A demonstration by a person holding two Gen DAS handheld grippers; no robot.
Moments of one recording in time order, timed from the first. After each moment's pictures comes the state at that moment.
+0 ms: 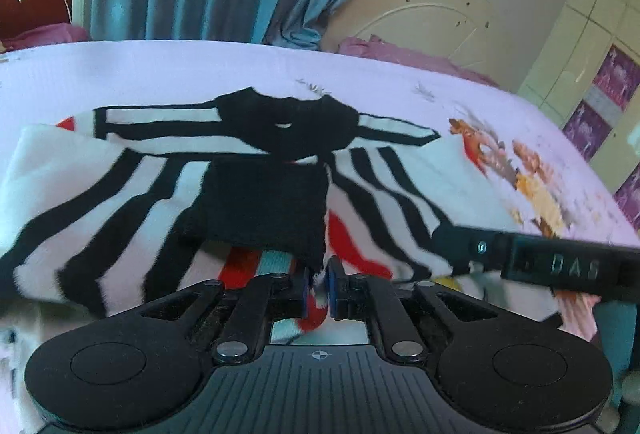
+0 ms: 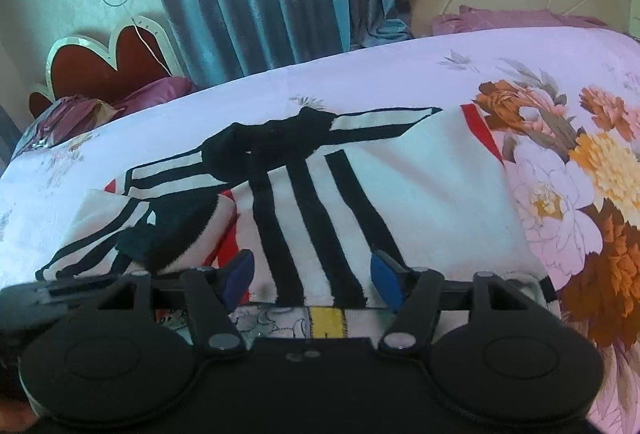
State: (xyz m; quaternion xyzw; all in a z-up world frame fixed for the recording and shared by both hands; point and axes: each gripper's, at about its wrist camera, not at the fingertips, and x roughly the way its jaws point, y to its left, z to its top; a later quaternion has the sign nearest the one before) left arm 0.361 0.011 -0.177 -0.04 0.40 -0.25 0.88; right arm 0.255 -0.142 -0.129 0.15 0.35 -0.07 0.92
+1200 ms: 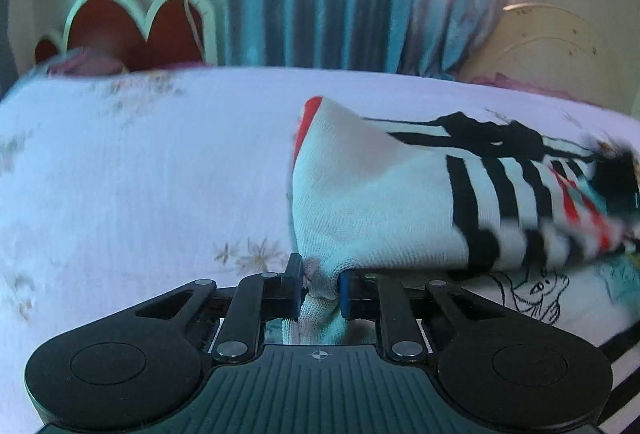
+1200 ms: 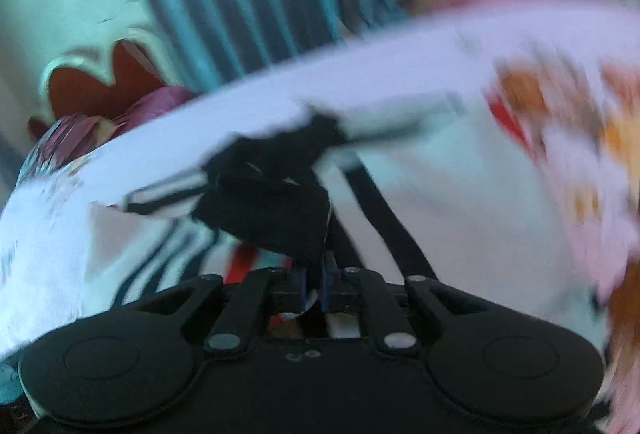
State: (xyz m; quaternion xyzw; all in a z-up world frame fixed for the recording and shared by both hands) left arm 0.358 0.133 -0.212 0.01 0.34 -0.06 0.94; right arm 0.289 -0.157 -0.149 0.23 0.37 -0.08 0.90
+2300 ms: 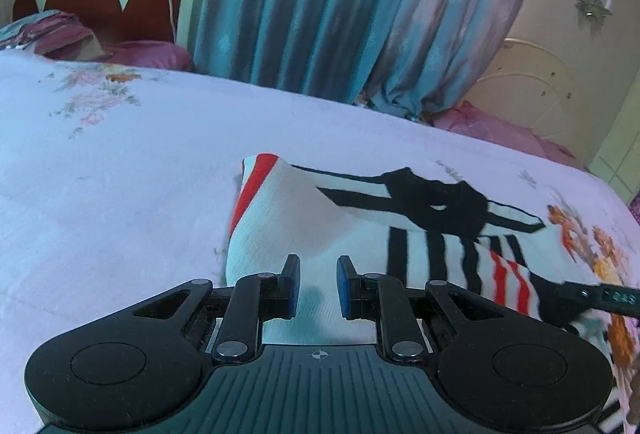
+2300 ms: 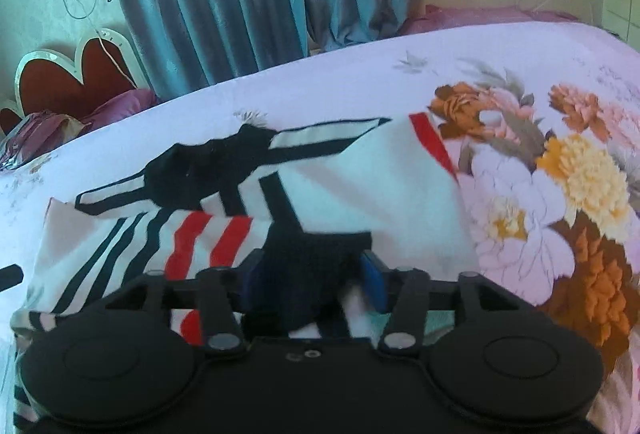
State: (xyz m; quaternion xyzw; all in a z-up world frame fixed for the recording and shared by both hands) left arm 0.399 0.112 -0.170 -0.08 0.35 -0.11 0.93; right arm 0.274 -0.184 -0.138 0.15 0.35 -0.12 0.92
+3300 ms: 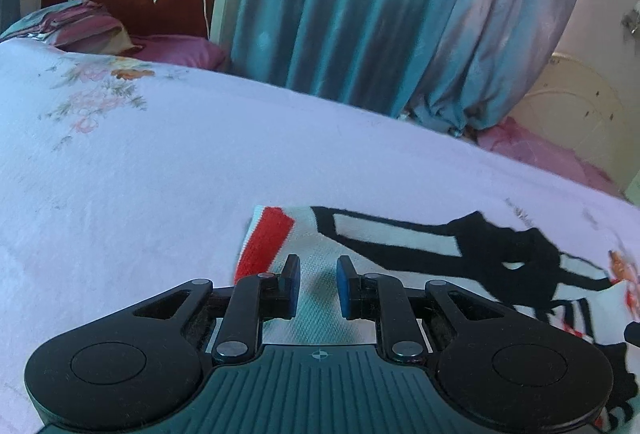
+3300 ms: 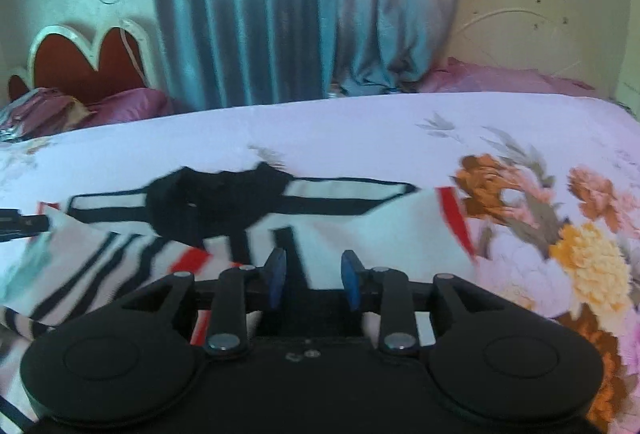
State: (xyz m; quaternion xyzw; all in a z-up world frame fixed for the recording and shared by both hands) left arm 0.483 0.109 -0.203 -0.09 0.36 -0.05 0.93; right arm 0.304 -0.166 -0.131 0.06 0.32 -0.10 0.94
